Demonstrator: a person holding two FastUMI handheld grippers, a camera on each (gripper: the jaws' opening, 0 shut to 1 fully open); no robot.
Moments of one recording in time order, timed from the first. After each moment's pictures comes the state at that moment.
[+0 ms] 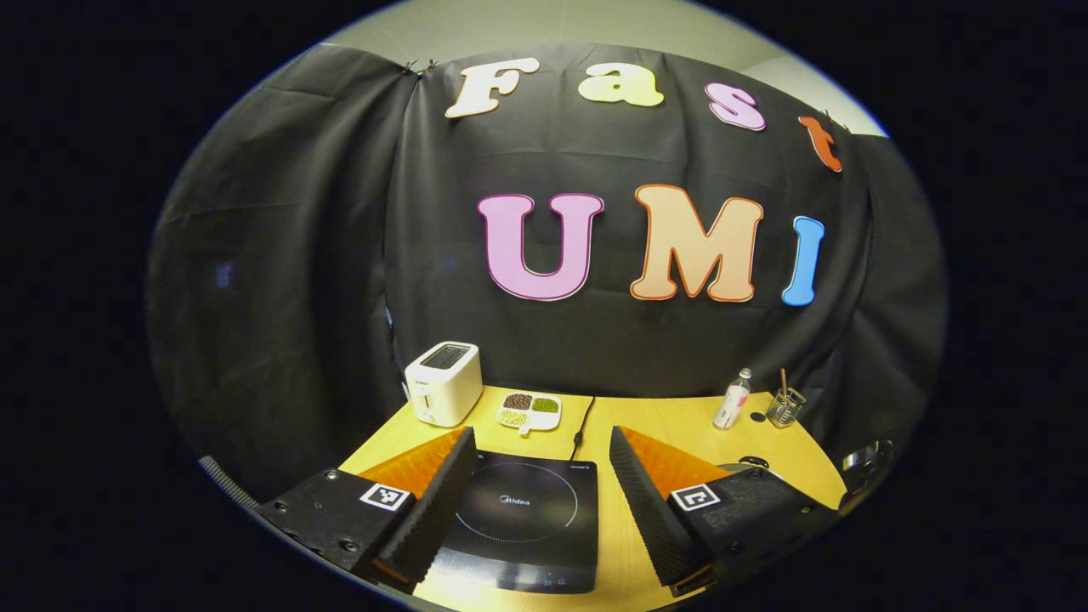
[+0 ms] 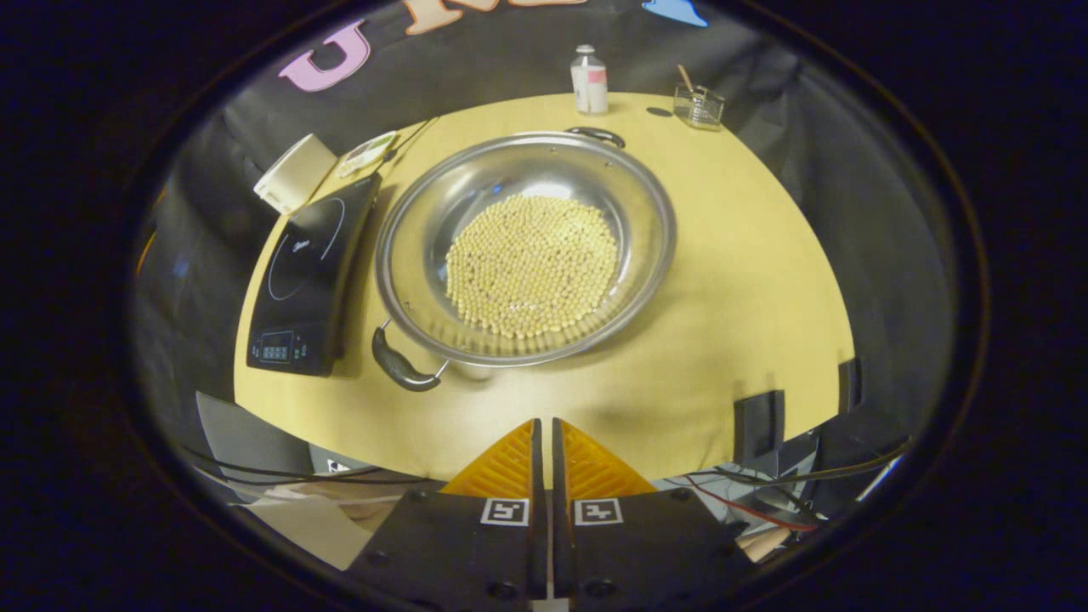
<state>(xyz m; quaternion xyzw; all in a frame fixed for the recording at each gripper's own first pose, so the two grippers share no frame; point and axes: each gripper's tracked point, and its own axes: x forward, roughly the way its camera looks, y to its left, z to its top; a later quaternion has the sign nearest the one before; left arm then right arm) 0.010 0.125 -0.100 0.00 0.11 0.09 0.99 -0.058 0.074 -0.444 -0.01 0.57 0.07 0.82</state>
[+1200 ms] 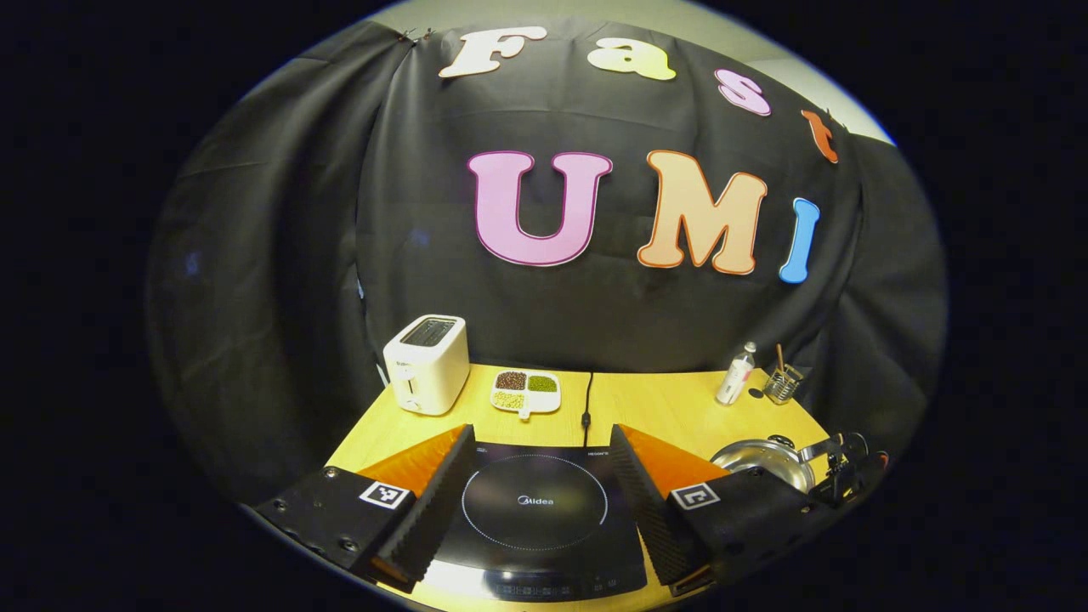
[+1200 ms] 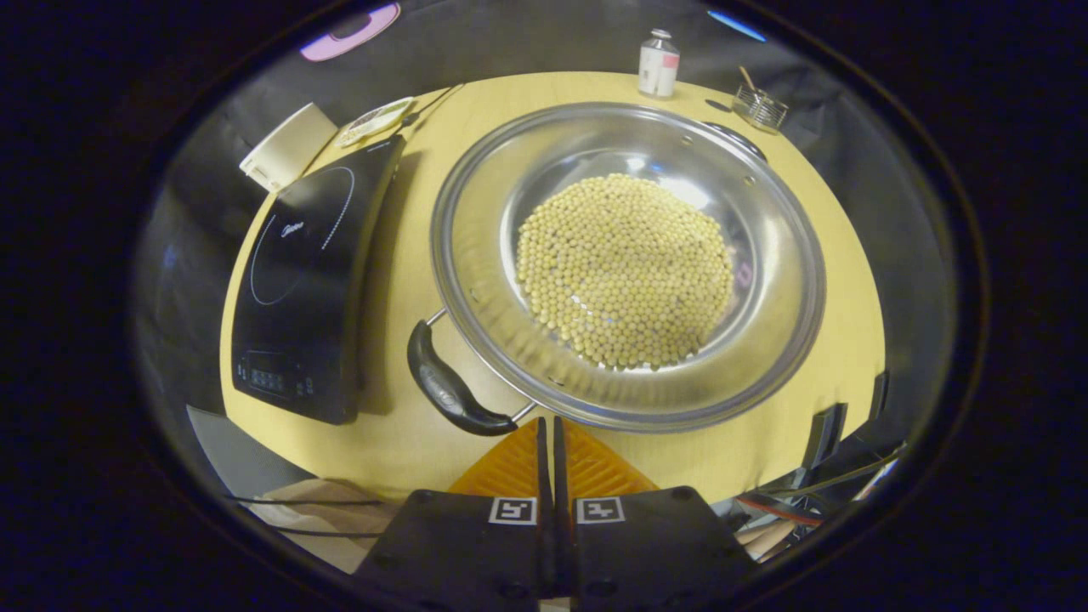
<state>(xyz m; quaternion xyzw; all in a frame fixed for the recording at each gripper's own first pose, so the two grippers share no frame) 0.042 0.185 -0.145 -0.01 0.16 0.04 0.99 -0.028 0.180 -0.472 -0.02 0.60 0.06 0.80</state>
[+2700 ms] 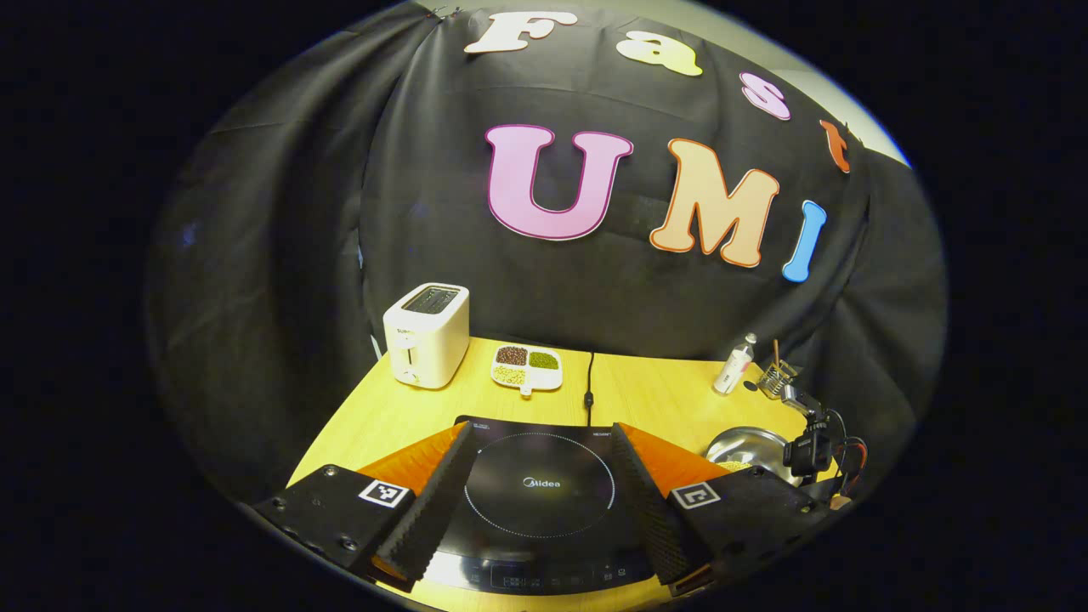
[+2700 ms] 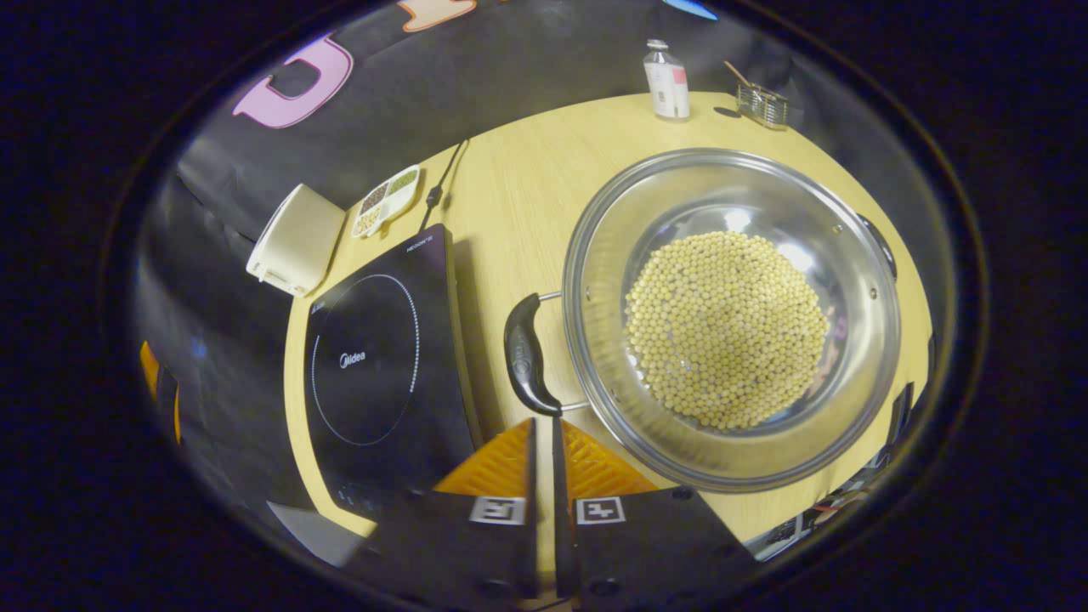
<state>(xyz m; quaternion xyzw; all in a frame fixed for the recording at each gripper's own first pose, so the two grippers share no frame) 0.030 0.205 -0.171 -0.05 0.19 0.03 0.98 0.039 0.287 -0.445 0.12 0.55 0.05 0.83</state>
